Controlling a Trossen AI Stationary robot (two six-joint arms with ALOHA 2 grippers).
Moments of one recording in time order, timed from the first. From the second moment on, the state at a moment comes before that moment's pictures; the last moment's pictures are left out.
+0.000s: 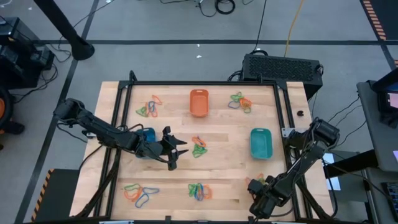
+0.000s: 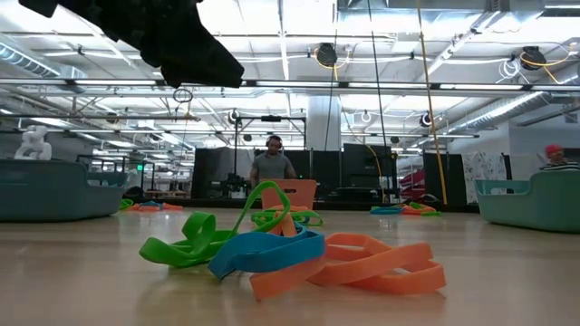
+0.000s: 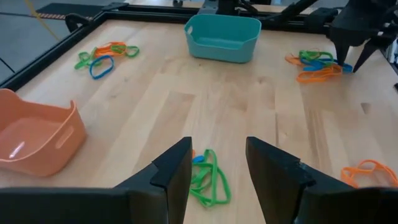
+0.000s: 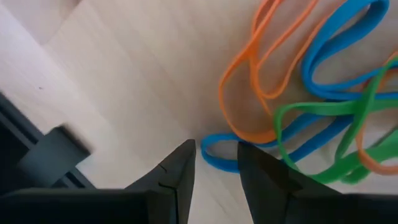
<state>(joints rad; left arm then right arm) -0.37 1.34 0.68 0.17 -0.50 -0.26 0.93 1.77 1.01 -0.62 -0.08 1.60</state>
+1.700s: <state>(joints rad) -0.35 1.77 0.71 1.10 0.14 0.03 0.63 1.63 1.19 -0.07 0.13 0.46</state>
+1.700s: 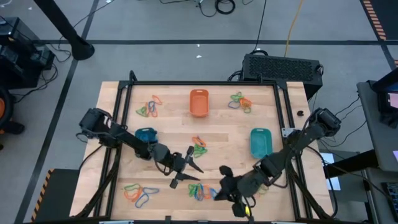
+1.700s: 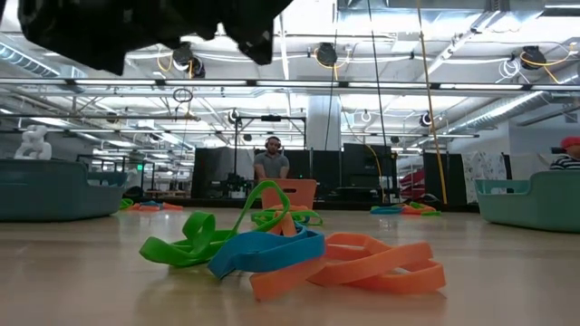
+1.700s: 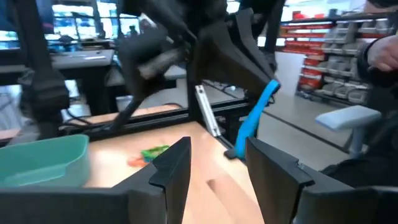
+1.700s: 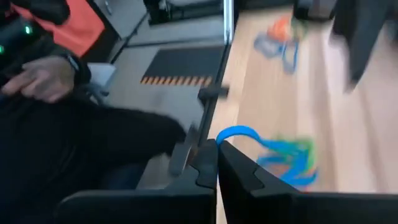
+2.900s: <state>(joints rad) -0.32 1.84 0.80 1.00 0.18 0.01 0.49 1.63 1.19 -0.07 0.13 0.38</state>
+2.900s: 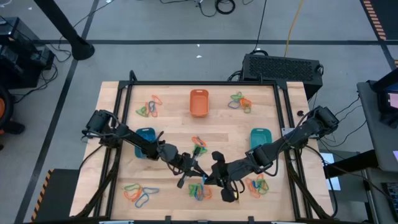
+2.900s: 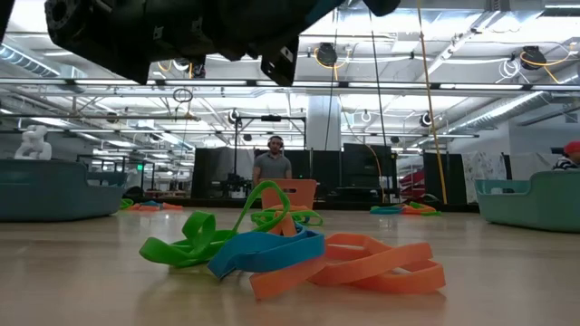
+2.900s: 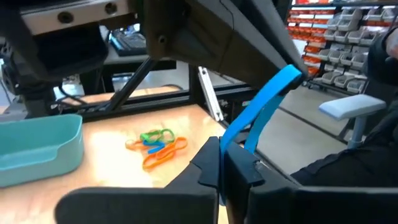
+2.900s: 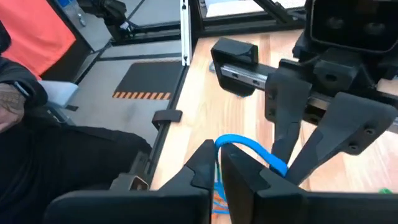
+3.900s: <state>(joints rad) -0.32 1.17 0.79 -0.71 -0.39 -0.87 0.47 1.61 1.17 -0.41 0.55 0.31</state>
